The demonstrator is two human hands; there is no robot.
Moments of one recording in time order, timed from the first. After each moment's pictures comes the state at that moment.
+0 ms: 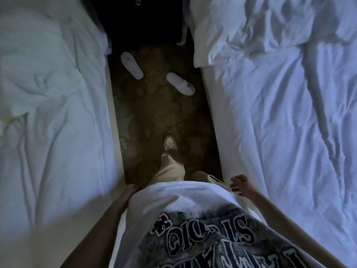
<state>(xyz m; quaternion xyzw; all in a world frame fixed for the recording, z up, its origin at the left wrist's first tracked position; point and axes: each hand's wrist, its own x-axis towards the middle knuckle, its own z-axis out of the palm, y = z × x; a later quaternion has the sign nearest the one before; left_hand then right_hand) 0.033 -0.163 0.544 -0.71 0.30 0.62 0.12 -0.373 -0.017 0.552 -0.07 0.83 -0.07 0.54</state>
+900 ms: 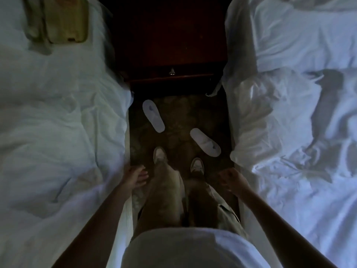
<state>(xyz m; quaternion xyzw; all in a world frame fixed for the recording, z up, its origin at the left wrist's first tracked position) -0.063 -0.703 0.496 -0.76 0.13 0.64 -0.04 -0.398 -0.603 0.539 -0.25 0.79 -0.03 0.56</state>
